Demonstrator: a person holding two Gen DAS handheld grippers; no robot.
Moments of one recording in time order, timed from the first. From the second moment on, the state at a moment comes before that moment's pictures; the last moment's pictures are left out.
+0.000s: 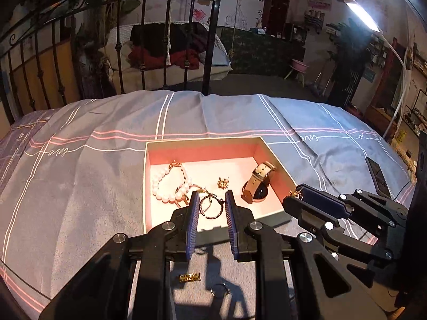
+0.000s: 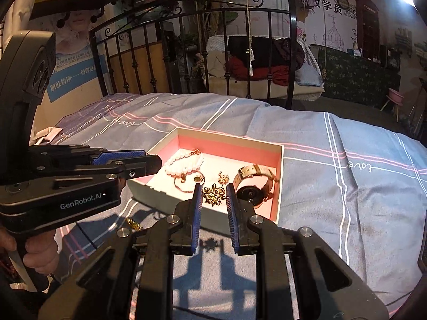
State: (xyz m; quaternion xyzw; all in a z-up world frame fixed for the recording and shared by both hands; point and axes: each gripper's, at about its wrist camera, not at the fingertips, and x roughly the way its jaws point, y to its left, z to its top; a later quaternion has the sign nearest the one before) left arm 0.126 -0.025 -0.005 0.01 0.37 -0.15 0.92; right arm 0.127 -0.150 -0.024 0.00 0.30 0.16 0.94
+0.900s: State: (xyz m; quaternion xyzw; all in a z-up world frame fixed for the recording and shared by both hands) left arm 0.201 -0.033 -0.027 0.00 0.41 -0.13 0.91; right arm 0.204 -0.146 -0.043 -0.01 0.34 0.13 0.93
